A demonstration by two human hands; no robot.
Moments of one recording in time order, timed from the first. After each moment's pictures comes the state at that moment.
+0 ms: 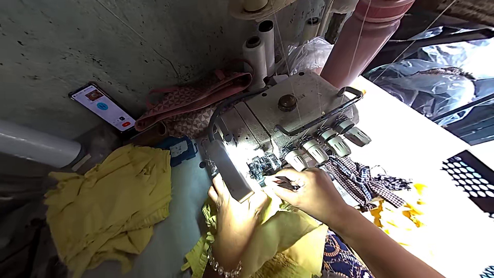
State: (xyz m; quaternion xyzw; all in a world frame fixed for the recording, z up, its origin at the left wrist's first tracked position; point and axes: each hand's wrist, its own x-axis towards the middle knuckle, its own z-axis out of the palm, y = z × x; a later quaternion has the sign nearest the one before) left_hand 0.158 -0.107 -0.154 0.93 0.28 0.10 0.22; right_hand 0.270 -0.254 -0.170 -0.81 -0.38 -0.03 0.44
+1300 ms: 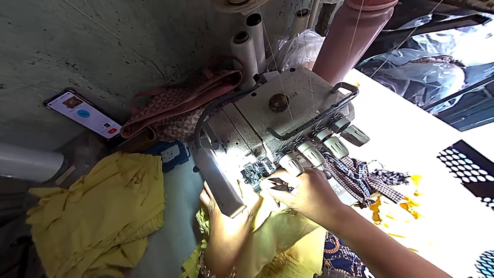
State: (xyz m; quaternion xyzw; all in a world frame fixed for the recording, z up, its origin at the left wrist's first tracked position) left_hand 0.158 -0.102 -0.153 0.92 0.29 0.12 0.22; right_hand 0.270 -0.249 -0.171 -0.82 -0.37 -0.06 0.43
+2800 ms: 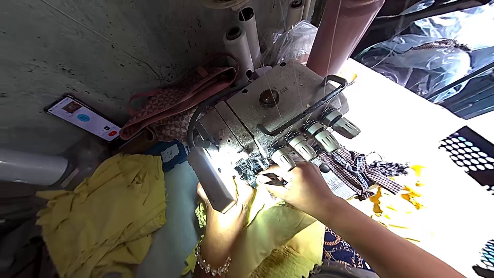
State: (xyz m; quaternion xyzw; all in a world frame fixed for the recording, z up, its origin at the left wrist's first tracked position) left_hand 0.162 -0.097 -0.147 0.94 0.24 0.12 0.20; right_hand 0.271 -0.246 -0.173 -0.81 -0.38 -0.09 0.43
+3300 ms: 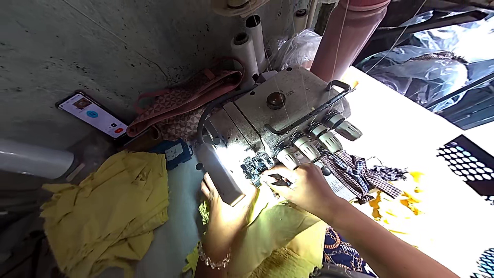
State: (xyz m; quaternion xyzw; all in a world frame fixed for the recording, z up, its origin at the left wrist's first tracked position) left_hand 0.160 -0.092 -0.147 0.89 0.32 0.07 0.32; right_hand 0.272 -0.248 -0.179 -0.80 -0.40 -0.08 0.45
